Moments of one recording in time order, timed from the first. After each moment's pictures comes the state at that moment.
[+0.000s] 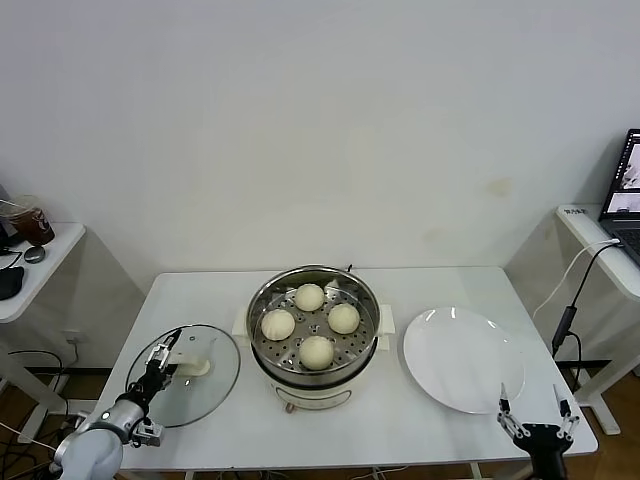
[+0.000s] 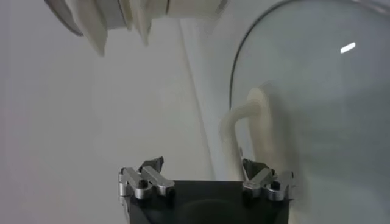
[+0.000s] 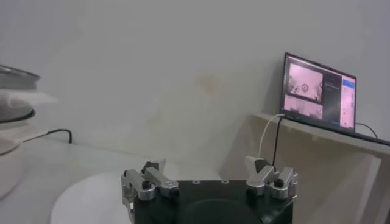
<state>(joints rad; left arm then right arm) 1.23 -1.00 -0.50 -1.39 1.26 -0.21 -0.17 -1.72 1.58 0.93 1.96 -0.01 0.28 -0.13</state>
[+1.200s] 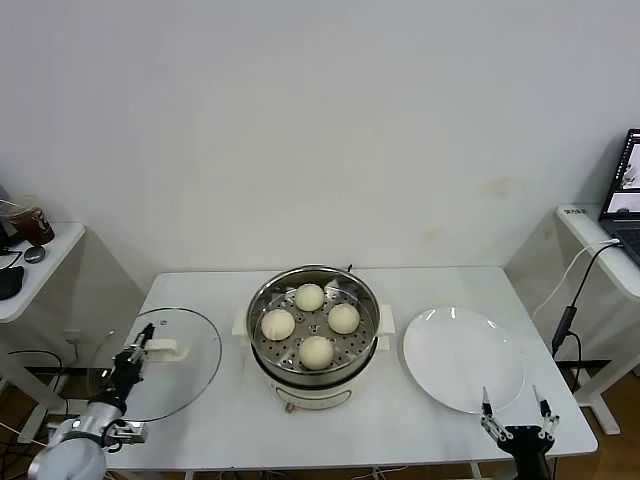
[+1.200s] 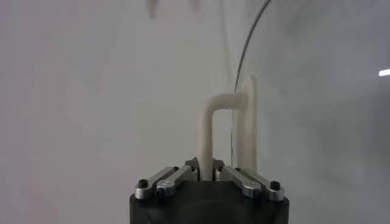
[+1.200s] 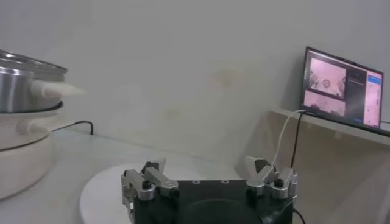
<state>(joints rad) 1.40 -0.91 -0.58 -1.65 1.02 -0.01 -0.23 -1.72 1.57 0.88 1.94 -0.04 0.29 -0.16</state>
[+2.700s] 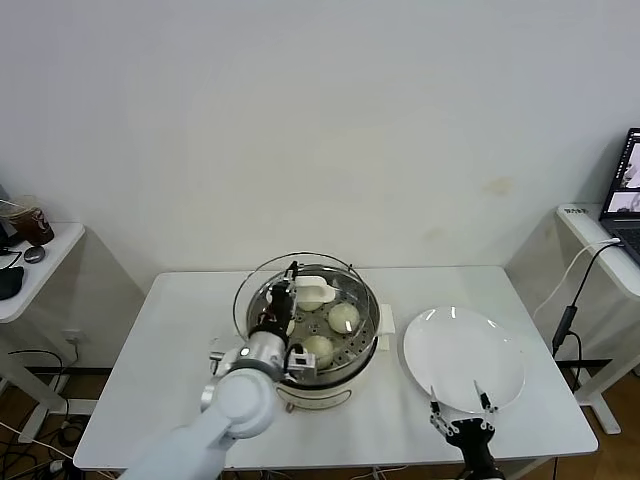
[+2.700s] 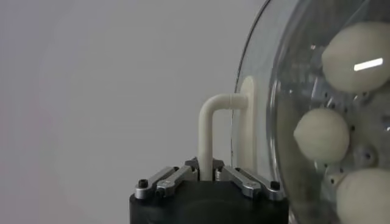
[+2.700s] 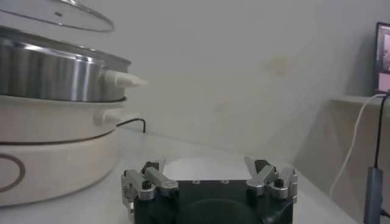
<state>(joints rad) 0.83 -1.09 0.17 -1.94 1.17 0.60 0.27 -1.64 1.58 0.73 1.80 -0.10 0.34 -0.17</state>
